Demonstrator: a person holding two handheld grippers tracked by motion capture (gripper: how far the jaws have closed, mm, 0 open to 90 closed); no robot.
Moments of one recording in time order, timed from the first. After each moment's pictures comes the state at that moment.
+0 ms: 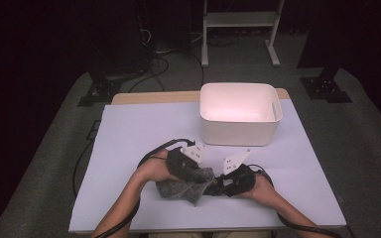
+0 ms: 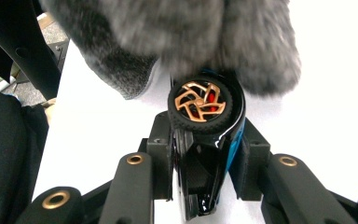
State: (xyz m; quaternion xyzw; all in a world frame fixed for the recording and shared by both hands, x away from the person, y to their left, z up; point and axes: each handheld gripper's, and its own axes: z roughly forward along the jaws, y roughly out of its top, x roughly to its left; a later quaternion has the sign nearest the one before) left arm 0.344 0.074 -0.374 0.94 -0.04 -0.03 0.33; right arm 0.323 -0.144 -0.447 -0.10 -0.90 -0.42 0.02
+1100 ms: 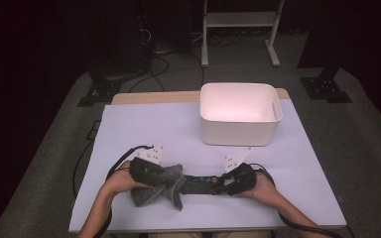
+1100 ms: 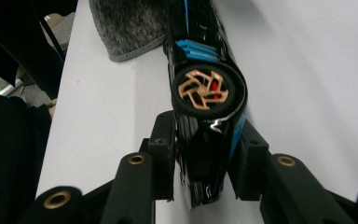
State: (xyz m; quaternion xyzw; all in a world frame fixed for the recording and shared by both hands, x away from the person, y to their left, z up) left arm 0.339 0.170 -0.405 0.92 0.07 -0.03 0.39; right arm 0.328 -0.148 -0.447 -0.11 -0.90 -0.41 0.04
